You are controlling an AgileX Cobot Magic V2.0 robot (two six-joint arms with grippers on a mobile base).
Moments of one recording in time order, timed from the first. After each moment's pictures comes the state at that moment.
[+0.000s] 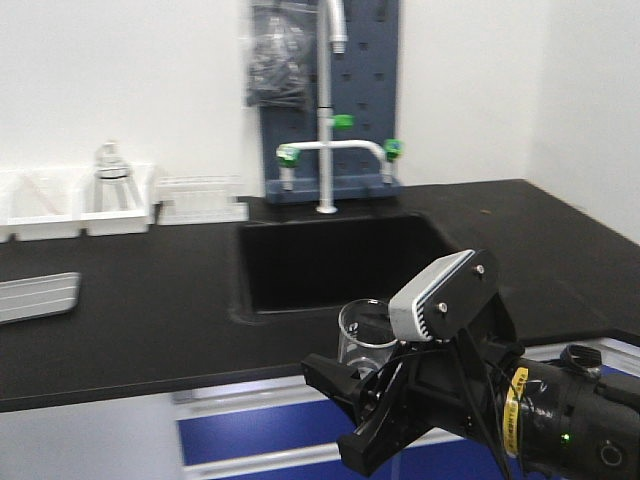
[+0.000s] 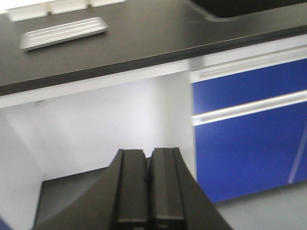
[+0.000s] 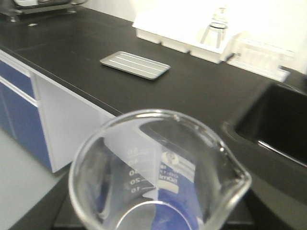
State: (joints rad) left arm -0.01 -0.02 0.03 0.06 0.37 0.02; right arm 0.51 1.31 -0.89 -1.25 -0.32 1.13
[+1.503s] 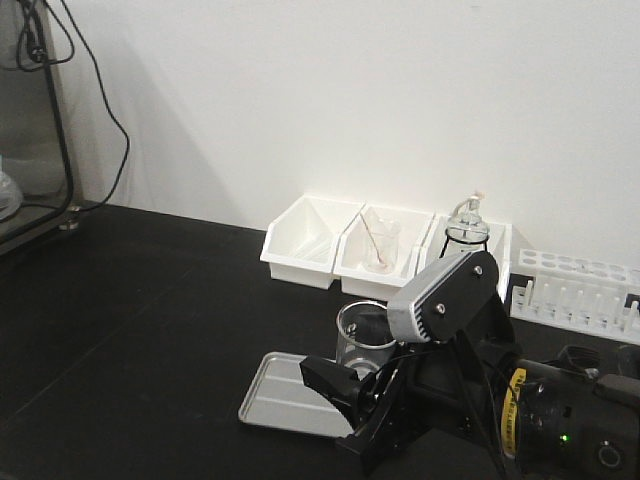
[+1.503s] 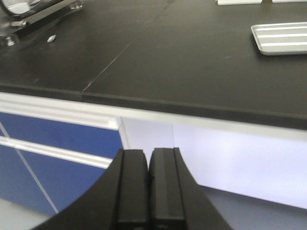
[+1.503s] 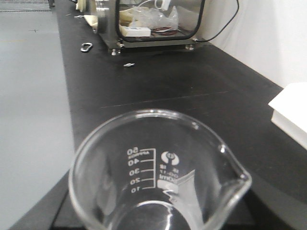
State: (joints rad) left arm -0.01 -0.02 0.03 0.06 0.37 0.02; right arm 0.51 1.31 -0.89 -1.25 -0.32 1.13
